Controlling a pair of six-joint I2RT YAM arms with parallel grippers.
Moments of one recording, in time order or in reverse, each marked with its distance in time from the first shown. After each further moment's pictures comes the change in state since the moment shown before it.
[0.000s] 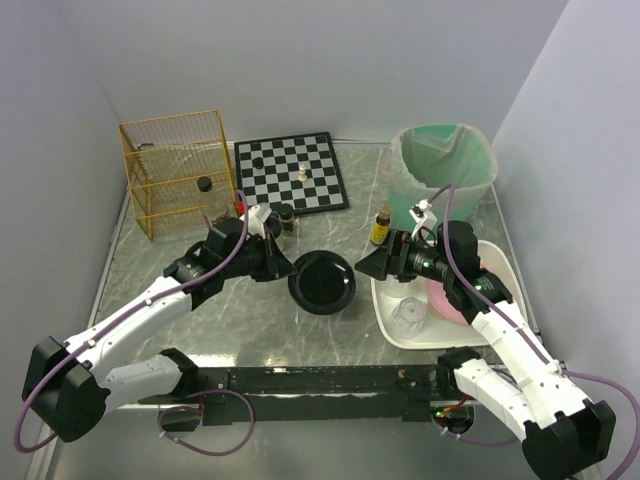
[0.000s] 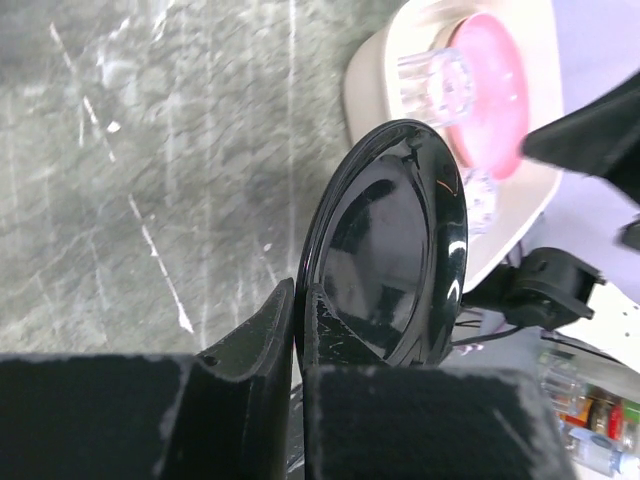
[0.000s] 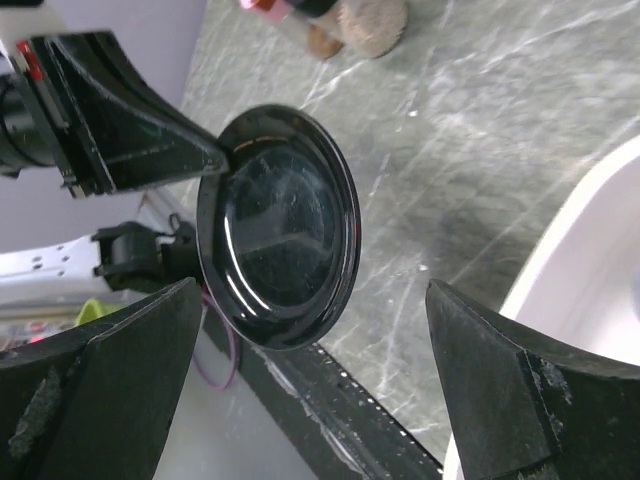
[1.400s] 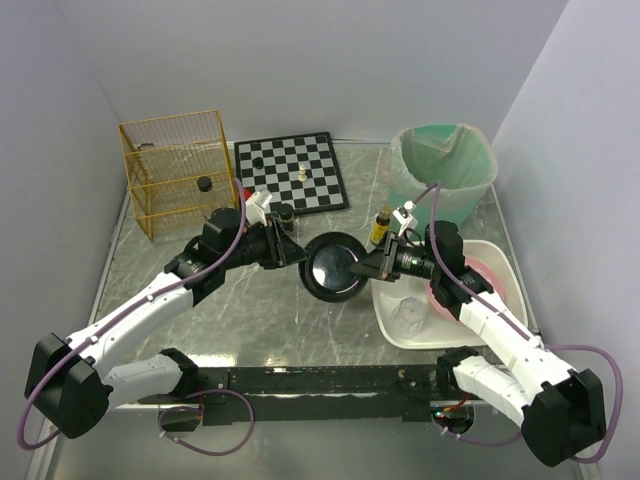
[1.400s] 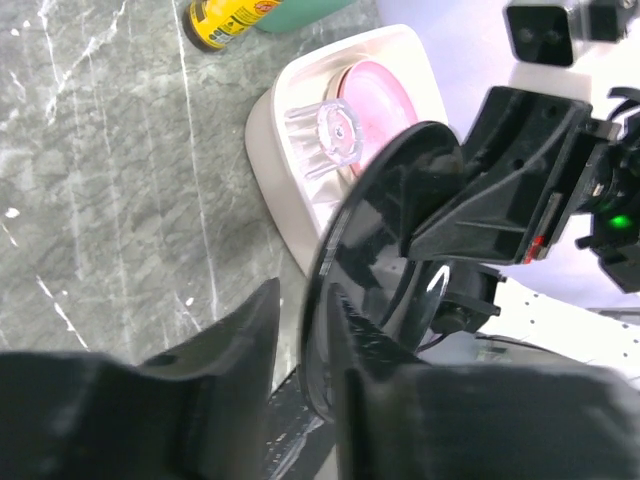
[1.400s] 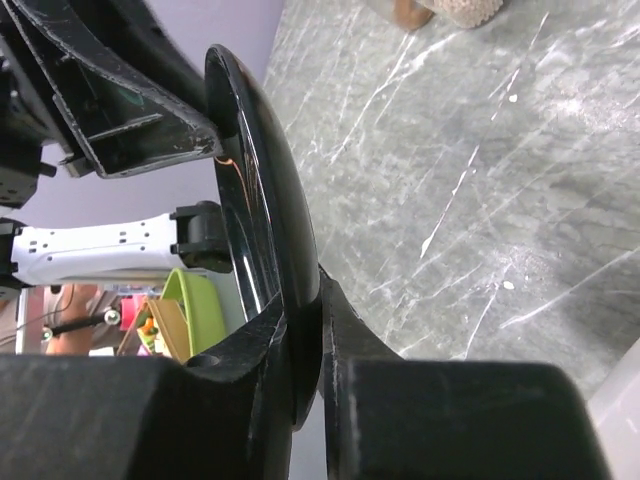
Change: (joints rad) left arm 0.023 0.019 0.033 0.191 0.117 -0.060; right arm 0.031 0.122 -0.111 0.314 -0.183 0.188
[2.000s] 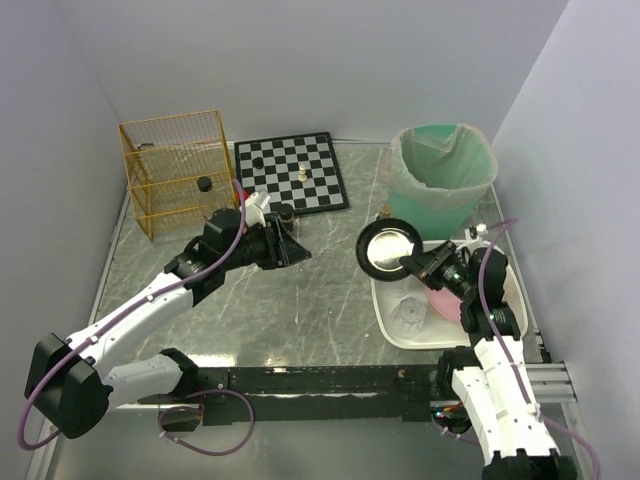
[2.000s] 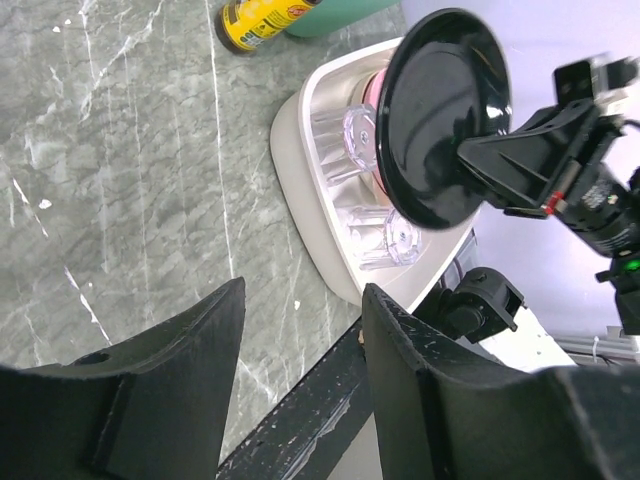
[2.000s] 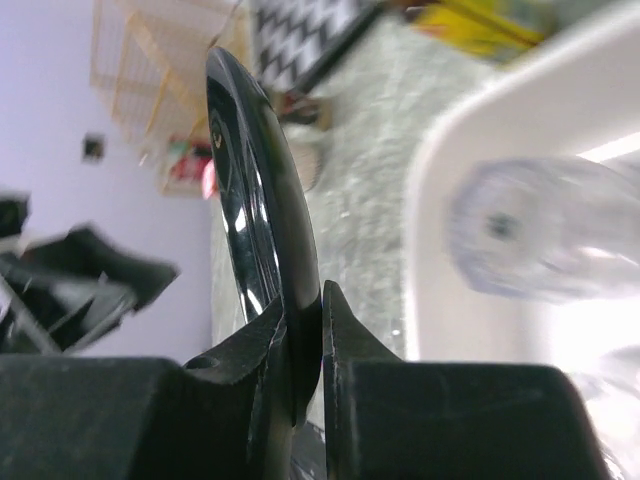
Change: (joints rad) left arm 0.000 0.000 -0.002 -0.029 -0.047 0.006; right arm -0.378 -0.351 -0.125 -0.213 0.204 0.113
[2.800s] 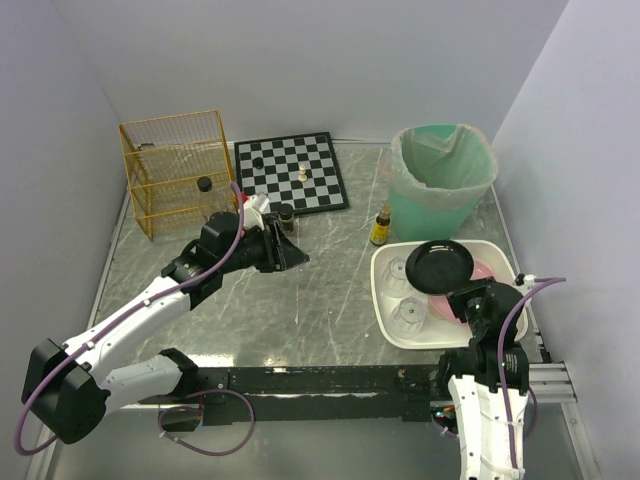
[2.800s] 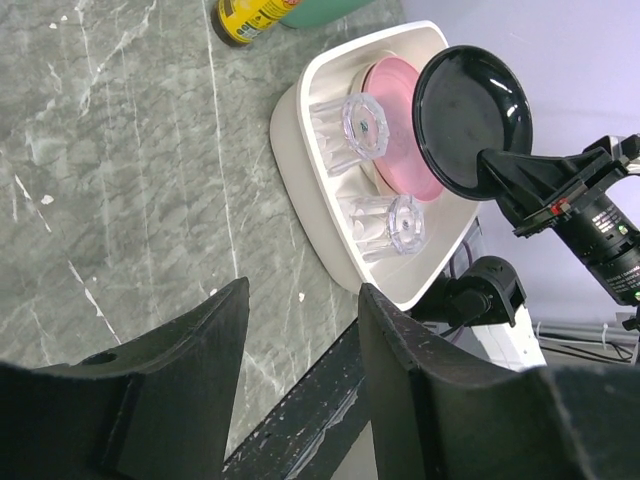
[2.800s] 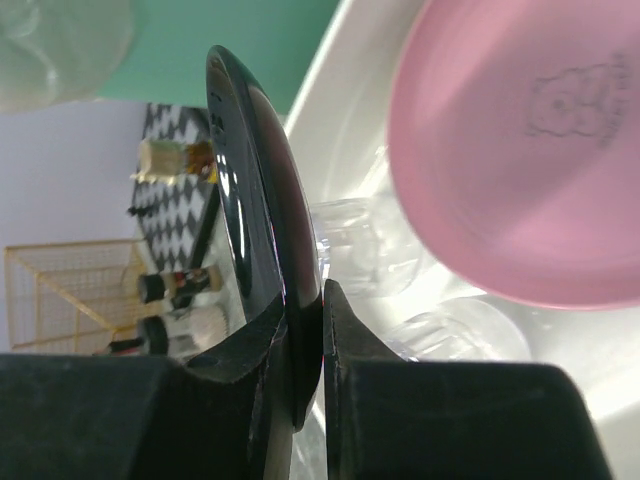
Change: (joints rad) left arm 0.000 -0.032 -0.023 -0.004 0.011 0.024; right arm -0.122 -0.351 0.037 -0.529 0.500 0.133
